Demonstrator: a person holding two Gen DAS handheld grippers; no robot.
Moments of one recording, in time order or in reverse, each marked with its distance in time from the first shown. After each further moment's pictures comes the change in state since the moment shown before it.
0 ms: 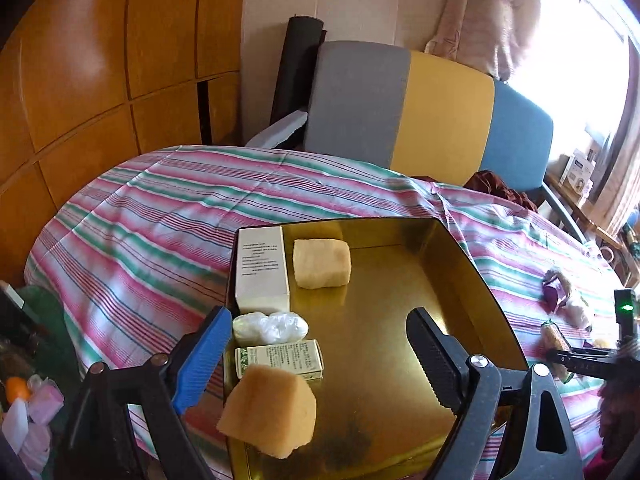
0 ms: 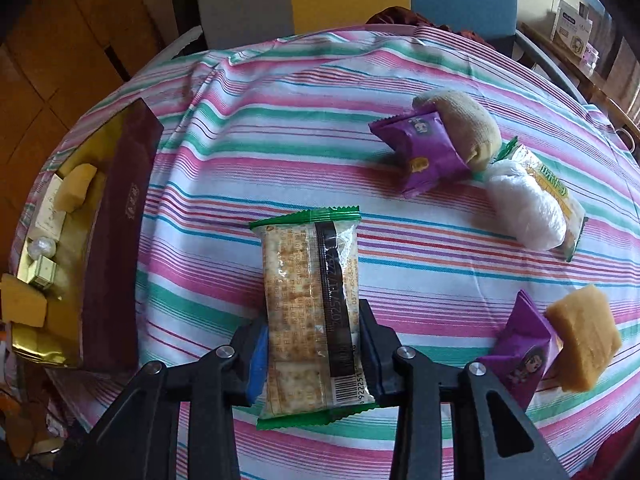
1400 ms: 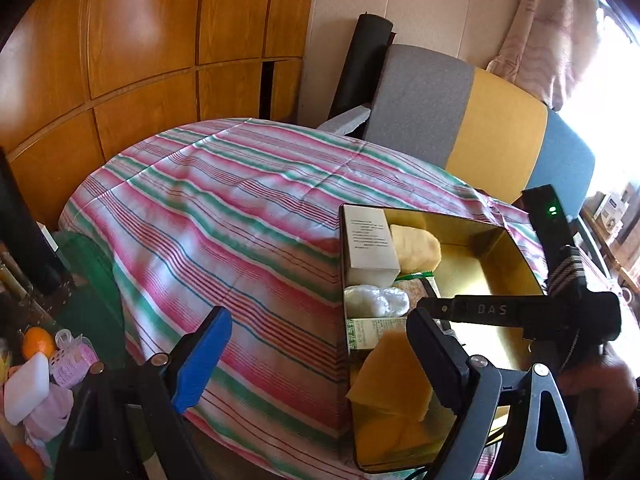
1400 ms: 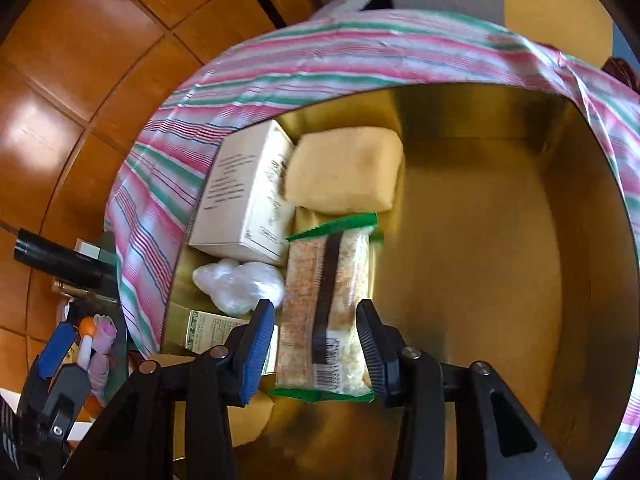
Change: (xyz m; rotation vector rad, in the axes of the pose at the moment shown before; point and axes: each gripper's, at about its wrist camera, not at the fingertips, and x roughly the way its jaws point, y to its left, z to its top) left arm -0.009 0.088 -0.026 -0.148 0.021 0.099; right arm 0.066 0.295 0.043 -0.247 0.138 0.371
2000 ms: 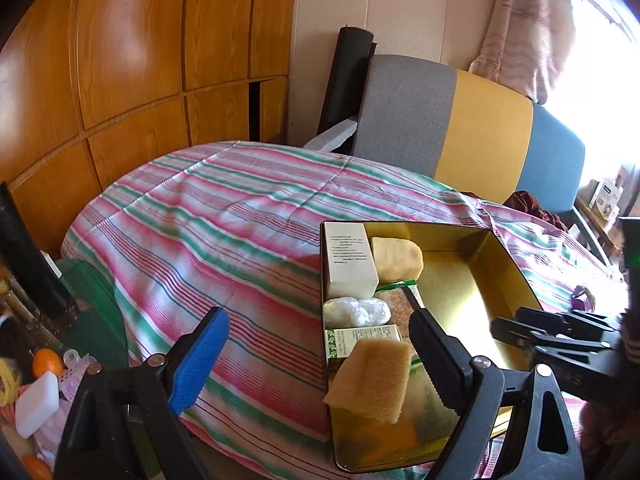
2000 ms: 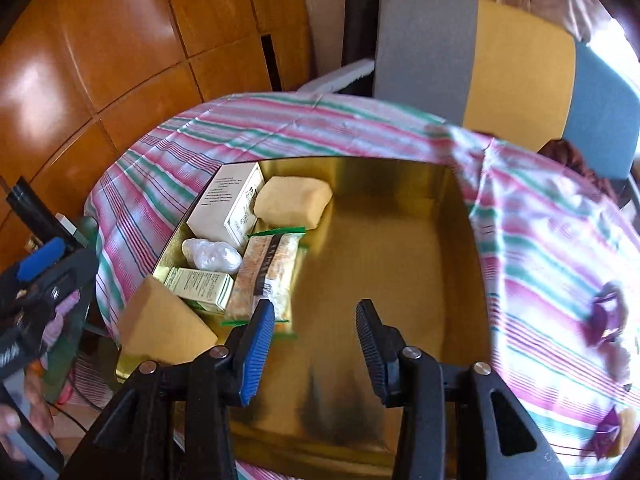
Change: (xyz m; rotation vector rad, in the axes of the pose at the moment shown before) left arm -0.017 -0.025 0.003 0.077 -0.062 0.002; right arm -0.094 0.002 -0.059 -0.175 -0.249 -0.229
